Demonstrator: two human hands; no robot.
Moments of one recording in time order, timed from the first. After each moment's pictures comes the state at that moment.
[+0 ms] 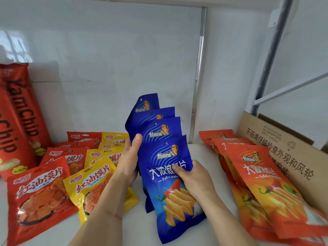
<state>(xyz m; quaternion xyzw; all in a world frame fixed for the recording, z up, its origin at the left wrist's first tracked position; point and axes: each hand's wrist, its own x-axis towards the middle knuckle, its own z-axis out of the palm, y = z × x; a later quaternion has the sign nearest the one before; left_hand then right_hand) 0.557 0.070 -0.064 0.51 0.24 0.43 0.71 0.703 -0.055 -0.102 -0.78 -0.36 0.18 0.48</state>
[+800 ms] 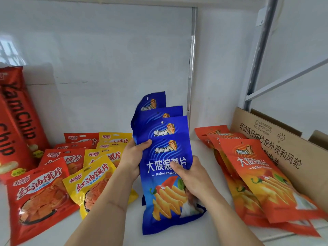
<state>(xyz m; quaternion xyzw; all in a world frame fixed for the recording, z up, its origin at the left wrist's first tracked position) 0.573 0.070 -0.061 0.50 0.33 0.38 0.71 0.696 -0.073 -0.098 -0.72 -0.36 0.24 0.54</state>
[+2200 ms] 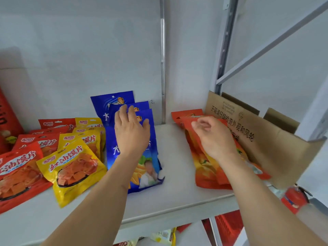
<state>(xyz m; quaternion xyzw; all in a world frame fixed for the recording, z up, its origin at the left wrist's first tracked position) 0.627 -0.008 -0.050 0.80 0.42 0.43 0.04 0.759 -0.187 -0.023 -0.81 -0.37 -0.02 0.46</state>
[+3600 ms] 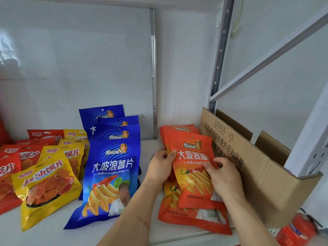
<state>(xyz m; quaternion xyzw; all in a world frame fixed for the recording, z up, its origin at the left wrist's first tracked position) 0.729 -0.067 -0.096 0.64 0.34 0.32 0.61 0.842 -0.215 -0.083 -0.85 -0.23 0.07 0.47</state>
